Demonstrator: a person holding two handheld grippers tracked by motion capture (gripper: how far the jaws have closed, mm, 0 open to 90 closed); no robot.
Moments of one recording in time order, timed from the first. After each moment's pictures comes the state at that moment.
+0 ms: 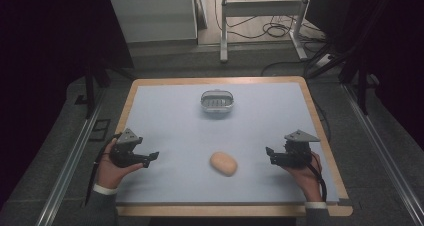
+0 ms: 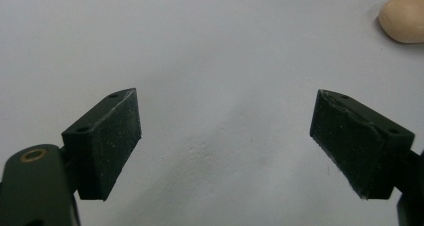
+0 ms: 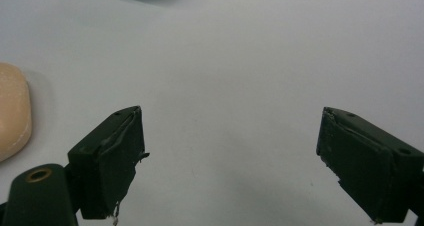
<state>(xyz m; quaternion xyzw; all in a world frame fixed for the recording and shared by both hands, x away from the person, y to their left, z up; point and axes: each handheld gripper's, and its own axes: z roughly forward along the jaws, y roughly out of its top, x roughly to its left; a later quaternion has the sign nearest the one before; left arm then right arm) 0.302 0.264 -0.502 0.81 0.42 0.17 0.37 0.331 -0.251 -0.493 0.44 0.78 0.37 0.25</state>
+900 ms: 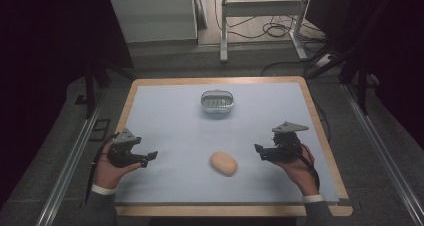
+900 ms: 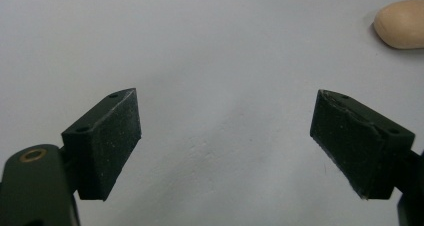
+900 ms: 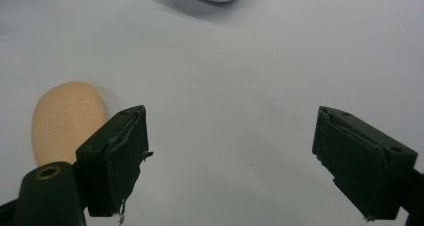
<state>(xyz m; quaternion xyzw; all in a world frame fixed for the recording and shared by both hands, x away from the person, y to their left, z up) 0.299 0.269 -0.499 0.81 0.42 0.16 0.38 0.335 -0.214 -0.458 0.42 0.81 0.36 0.20</state>
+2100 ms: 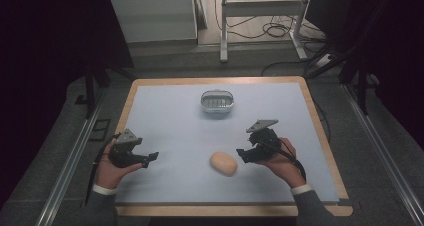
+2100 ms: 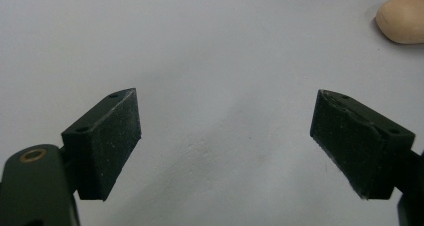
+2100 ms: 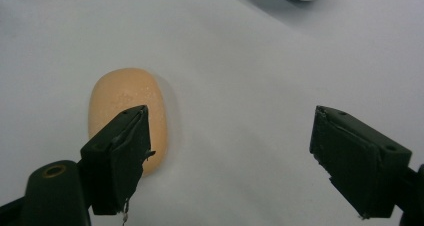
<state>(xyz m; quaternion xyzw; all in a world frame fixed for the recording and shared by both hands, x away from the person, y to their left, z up) 0.301 0.267 -0.502 0.81 0.42 0.16 0.37 0.340 -0.159 -0.452 0.33 0.88 0.31 0.16</state>
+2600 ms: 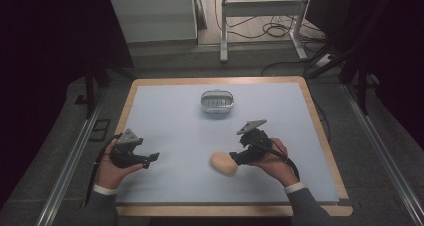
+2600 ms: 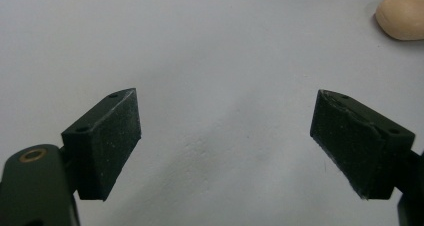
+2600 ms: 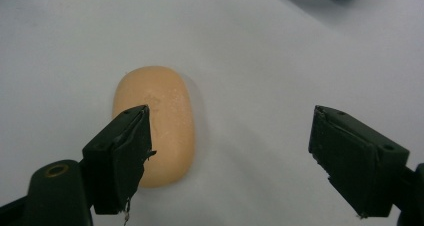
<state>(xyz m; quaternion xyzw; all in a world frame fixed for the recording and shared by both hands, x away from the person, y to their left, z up) 0.301 0.265 -0.504 0.81 0.42 0.16 0.37 0.341 -0.137 -0.457 0.31 0.89 0.29 0.14</state>
